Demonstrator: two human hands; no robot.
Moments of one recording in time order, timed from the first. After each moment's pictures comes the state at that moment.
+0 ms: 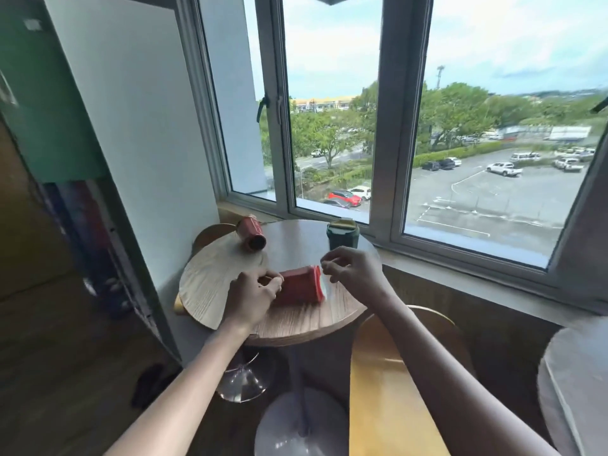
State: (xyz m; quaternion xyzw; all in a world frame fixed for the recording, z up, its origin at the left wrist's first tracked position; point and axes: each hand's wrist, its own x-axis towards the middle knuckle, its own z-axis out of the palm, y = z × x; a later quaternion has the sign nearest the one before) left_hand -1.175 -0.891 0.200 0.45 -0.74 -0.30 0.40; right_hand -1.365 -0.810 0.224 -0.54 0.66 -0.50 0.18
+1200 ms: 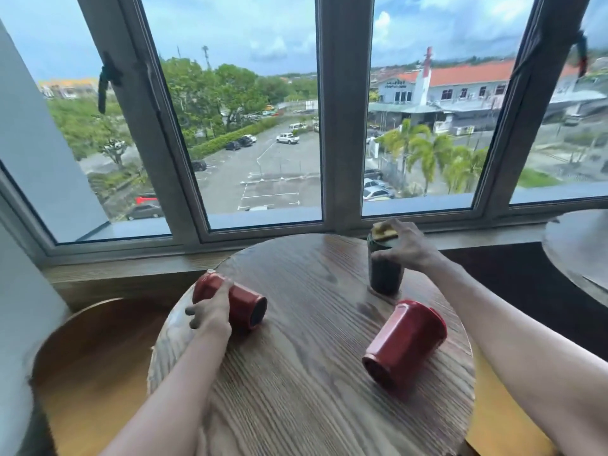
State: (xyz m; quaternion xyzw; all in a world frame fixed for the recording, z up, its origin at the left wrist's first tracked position) left_hand -1.239 -1.349 0.134 0.56 -0.52 -0.60 0.23; right_hand -1.410 -1.030 0.203 -0.18 0.93 -0.31 0.02
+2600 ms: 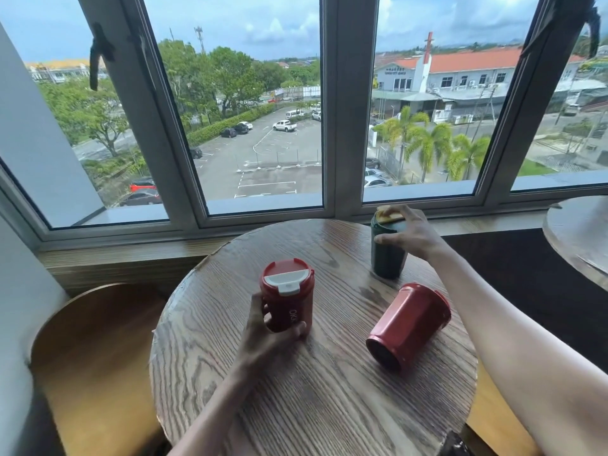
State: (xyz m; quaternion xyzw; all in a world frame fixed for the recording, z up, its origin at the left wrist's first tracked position) left_hand -1.183 -1.274 0.091 0.12 -0.75 -0.62 0.16; right_hand -1.409 -1.031 0.190 -0.15 0.91 -0.39 0.00
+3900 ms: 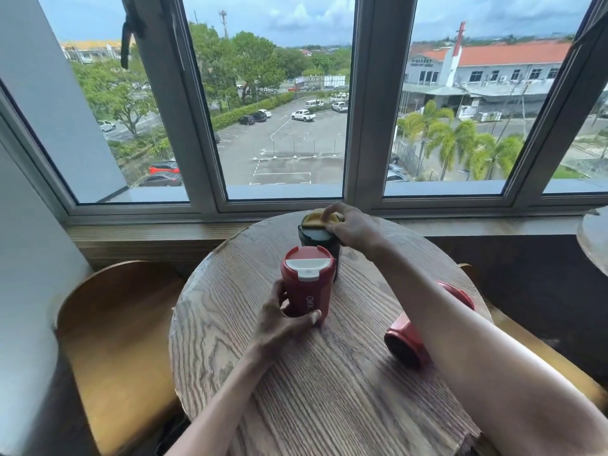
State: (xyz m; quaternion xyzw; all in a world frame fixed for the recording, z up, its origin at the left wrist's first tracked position) left_hand -1.181 -1.279 0.094 0.12 -0.78 -0.60 0.15; right_hand -1.345 -1.164 0.211 -0.24 0.88 -0.41 0.08
